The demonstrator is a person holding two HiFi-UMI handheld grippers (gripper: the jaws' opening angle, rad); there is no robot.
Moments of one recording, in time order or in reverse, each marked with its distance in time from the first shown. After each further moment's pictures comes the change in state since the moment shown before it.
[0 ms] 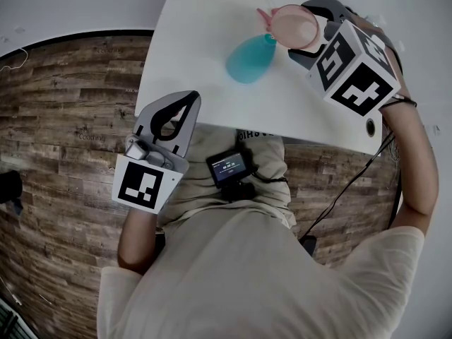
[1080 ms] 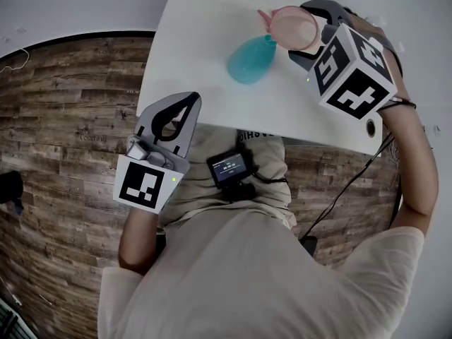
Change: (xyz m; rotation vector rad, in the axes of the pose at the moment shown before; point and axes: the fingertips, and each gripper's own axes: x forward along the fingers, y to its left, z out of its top) left arm -0.001 0.001 -0.001 -0.003 -0.001 0.001; right arm -0.001 0.000 0.002 -0.036 0.015 -0.027
